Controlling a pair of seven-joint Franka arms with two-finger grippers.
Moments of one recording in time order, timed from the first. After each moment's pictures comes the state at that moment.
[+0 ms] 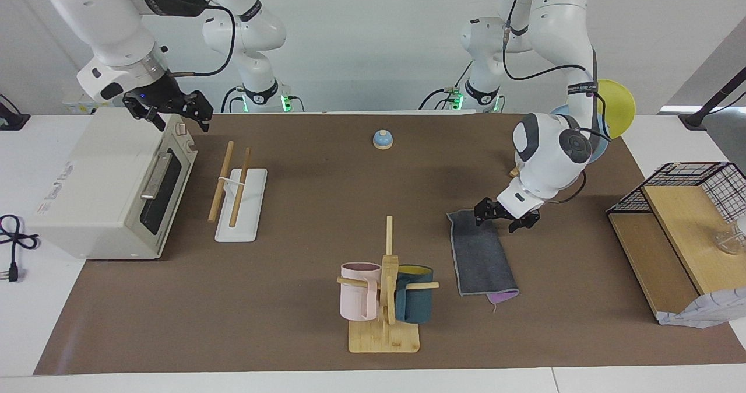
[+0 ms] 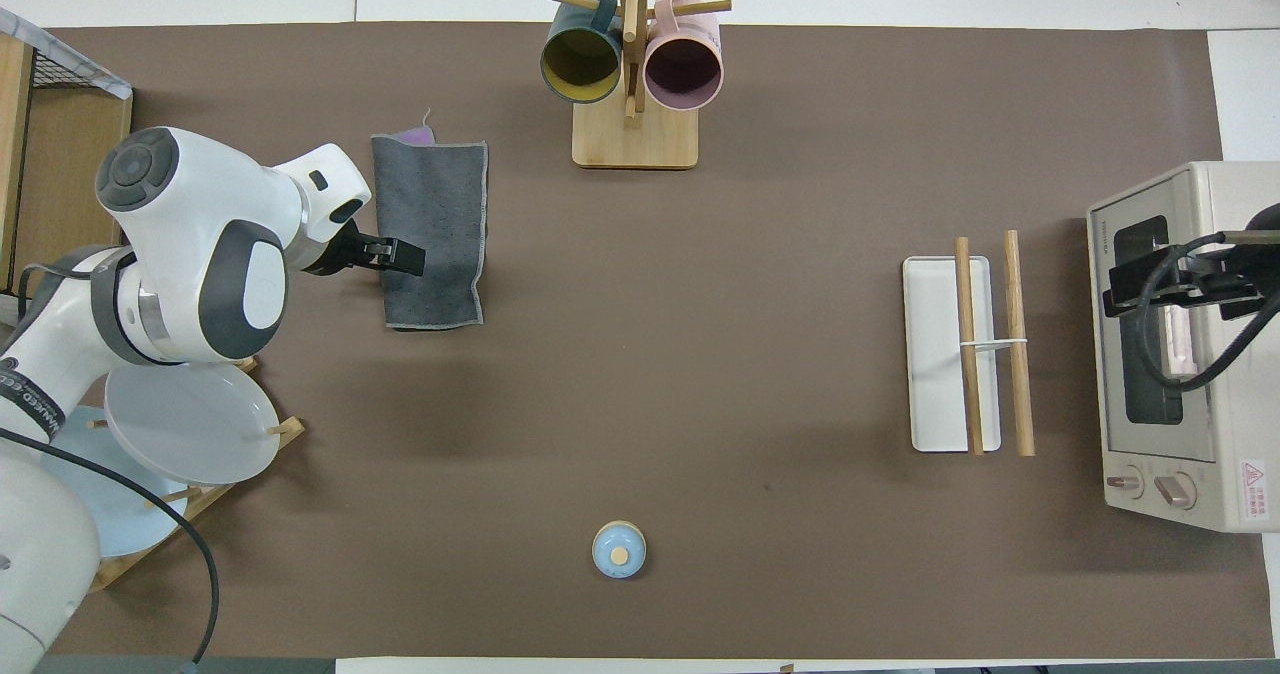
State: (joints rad) left arm -0.09 0.32 -0.13 -1.94 -0.19 2.27 0.14; right arm 0.06 -0.04 -0.09 -1.66 0.00 1.50 0.03
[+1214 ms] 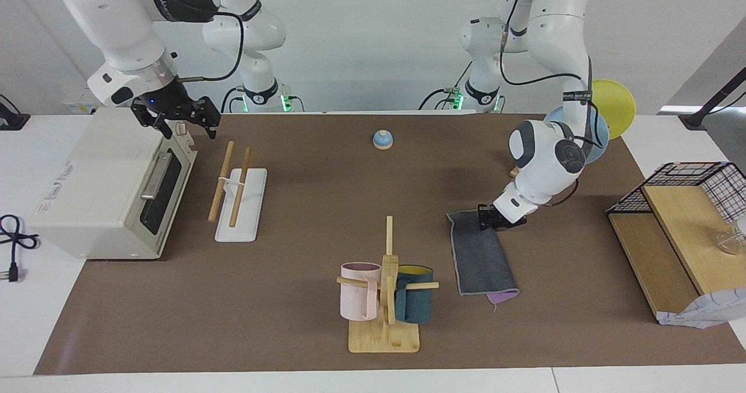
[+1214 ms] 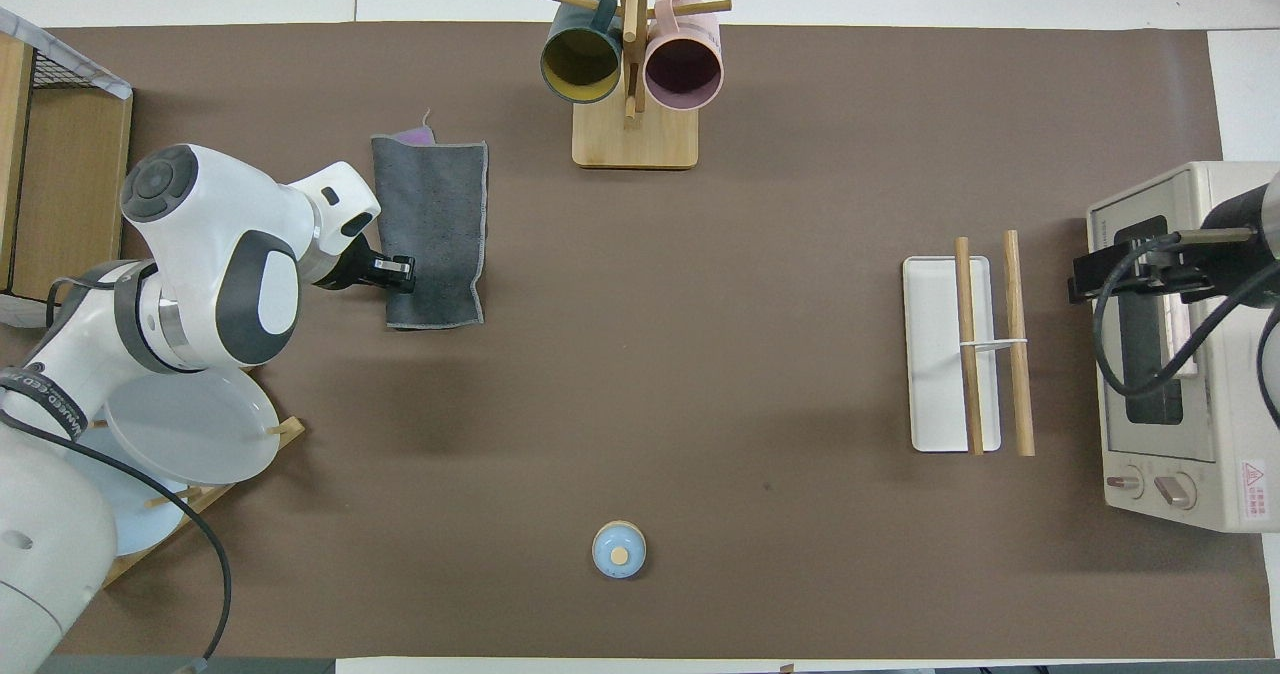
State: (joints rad) left arm -0.09 0.34 -0.13 -1.98 -0.22 2.28 0.14; right arm 0.09 -0.06 -0.08 -1.73 0.03 1.62 0.03
